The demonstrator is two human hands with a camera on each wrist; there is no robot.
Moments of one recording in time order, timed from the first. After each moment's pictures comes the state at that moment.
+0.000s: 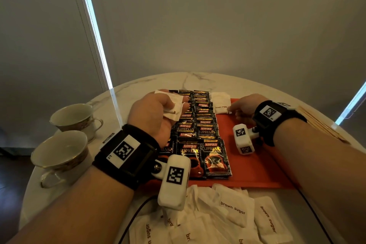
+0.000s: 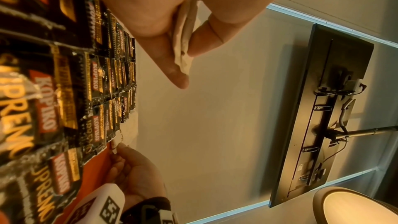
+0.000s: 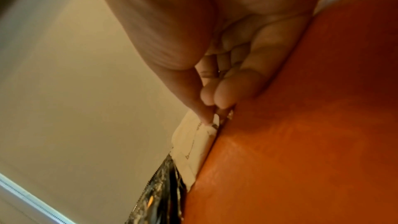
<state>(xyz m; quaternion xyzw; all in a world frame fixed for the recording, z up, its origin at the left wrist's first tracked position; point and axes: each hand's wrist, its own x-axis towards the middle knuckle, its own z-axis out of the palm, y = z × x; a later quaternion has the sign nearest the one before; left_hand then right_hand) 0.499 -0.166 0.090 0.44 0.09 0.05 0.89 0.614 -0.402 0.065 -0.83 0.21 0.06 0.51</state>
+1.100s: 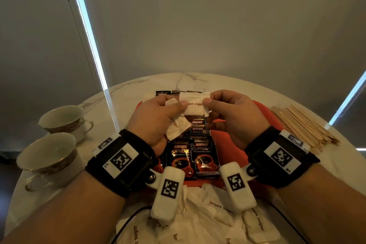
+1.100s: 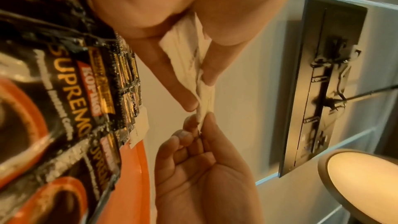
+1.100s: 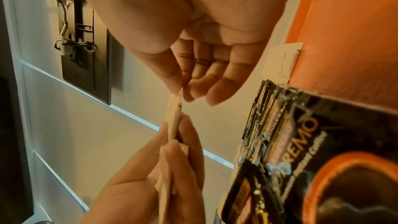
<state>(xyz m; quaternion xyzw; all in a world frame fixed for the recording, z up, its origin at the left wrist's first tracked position) 0.492 -0.180 0.077 0.57 0.02 -0.01 0.82 0.506 -0.360 0.084 -0.68 -0.08 0.01 0.73</state>
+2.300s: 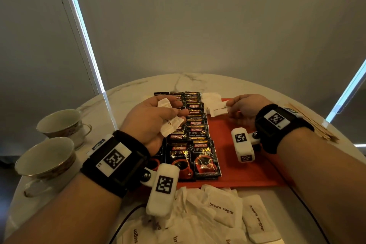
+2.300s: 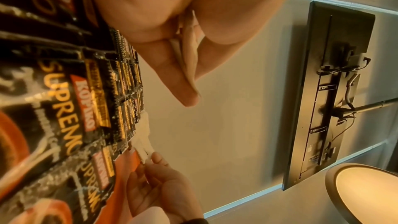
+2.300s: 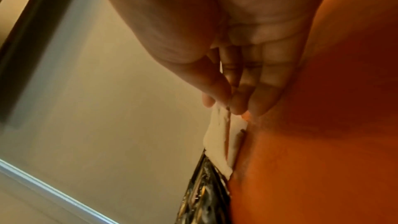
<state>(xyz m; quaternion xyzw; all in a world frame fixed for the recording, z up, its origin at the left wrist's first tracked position) 0.493 -0.177 0.085 0.54 0.04 0.00 0.84 0.583 -0.415 0.072 -0.76 0.16 0.06 0.63</state>
